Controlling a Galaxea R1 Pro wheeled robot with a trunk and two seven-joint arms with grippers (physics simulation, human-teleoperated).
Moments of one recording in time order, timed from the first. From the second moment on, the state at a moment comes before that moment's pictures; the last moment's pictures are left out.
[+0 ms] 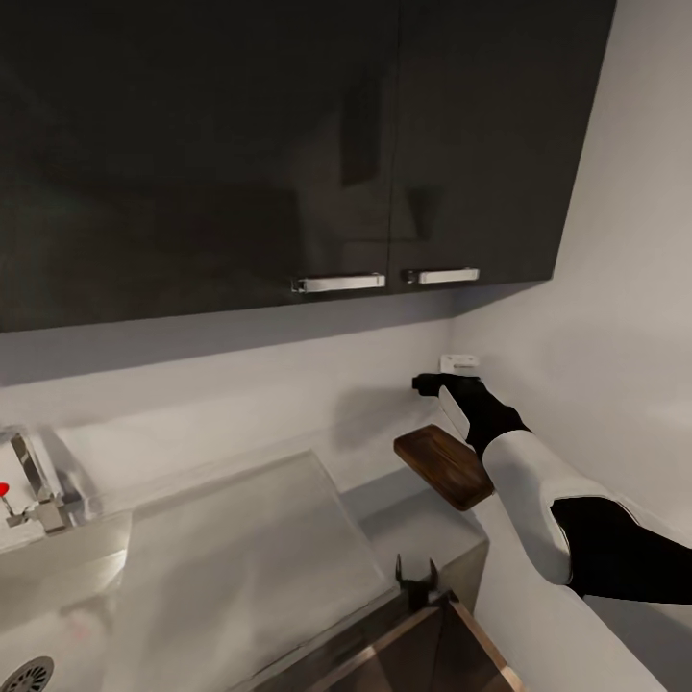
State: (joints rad) left arm 0.41 -0.04 0.01 -0.57 0.01 -0.08 0.00; right arm -1.20 0.06 0.04 -0.41 -0.07 0.38 -0.15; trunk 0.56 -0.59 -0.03
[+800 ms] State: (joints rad) left arm 0.41 -0.04 0.01 -0.57 0.01 -0.08 0.00; right arm -1.20 0.06 0.04 -0.41 -0.07 0.38 -0.15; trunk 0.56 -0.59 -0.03
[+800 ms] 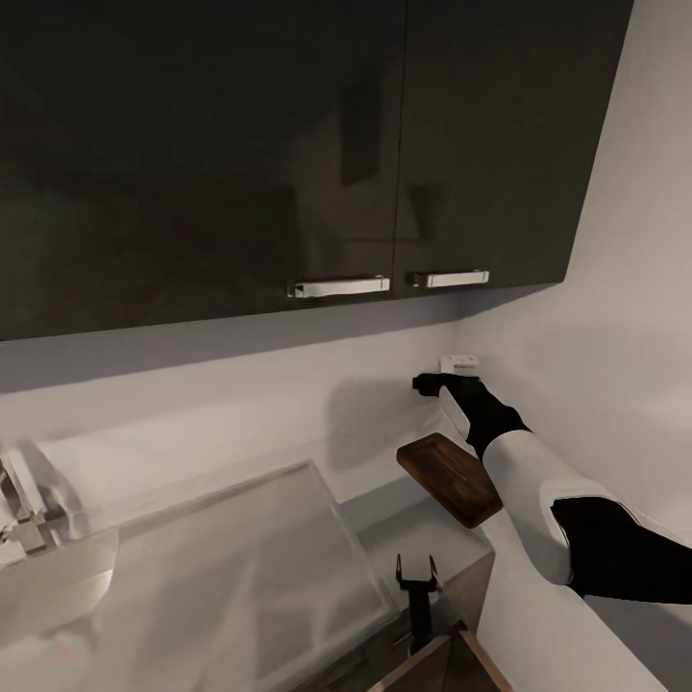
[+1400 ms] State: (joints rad) left arm 0.41 -0.04 0.01 -0.56 0.01 -0.08 0.00; right arm -1.20 0.06 0.04 -0.41 -0.07 0.38 -0.15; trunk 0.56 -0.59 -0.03
